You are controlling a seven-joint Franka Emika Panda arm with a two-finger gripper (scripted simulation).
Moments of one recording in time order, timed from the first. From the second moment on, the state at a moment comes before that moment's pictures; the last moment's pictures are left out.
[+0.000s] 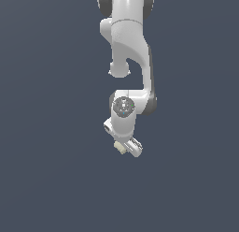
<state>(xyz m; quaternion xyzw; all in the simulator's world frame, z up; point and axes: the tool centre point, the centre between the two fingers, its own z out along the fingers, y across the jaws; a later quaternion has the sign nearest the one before) 0.055 0.013 0.041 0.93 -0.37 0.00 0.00</state>
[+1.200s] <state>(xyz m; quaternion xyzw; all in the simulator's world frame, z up) 0.026 0.049 0.097 0.93 -0.37 0.00 0.00</state>
